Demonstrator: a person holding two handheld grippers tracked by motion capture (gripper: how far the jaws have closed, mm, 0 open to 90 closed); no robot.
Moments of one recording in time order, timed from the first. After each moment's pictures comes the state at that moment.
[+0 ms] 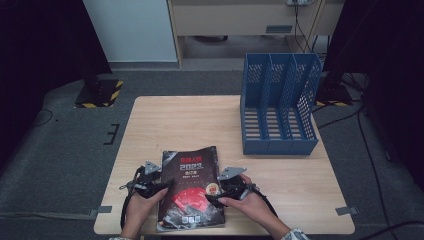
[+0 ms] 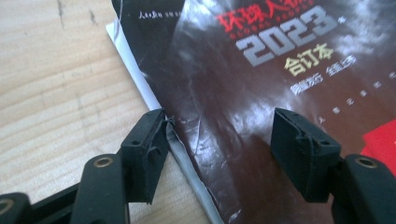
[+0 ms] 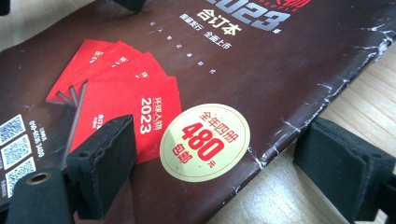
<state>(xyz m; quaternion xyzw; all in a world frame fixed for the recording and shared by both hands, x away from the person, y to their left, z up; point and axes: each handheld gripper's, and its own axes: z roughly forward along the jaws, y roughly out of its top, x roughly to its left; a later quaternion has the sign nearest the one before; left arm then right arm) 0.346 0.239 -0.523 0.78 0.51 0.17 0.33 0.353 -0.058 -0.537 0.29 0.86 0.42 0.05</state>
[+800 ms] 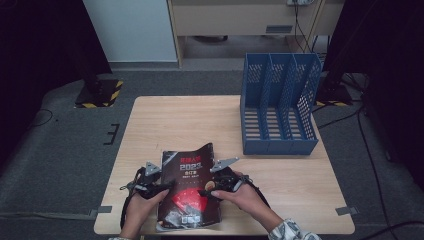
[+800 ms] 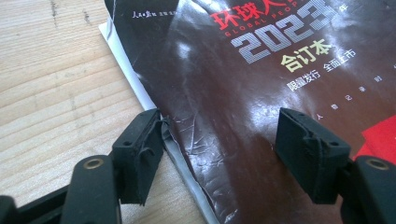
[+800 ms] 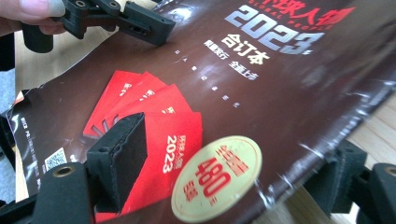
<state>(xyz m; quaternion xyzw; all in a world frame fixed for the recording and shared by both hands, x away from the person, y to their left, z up) 0.345 0.239 -0.527 0.78 0.49 0.17 0.33 0.371 -0.035 -0.521 0.29 0.86 0.41 -0.02</state>
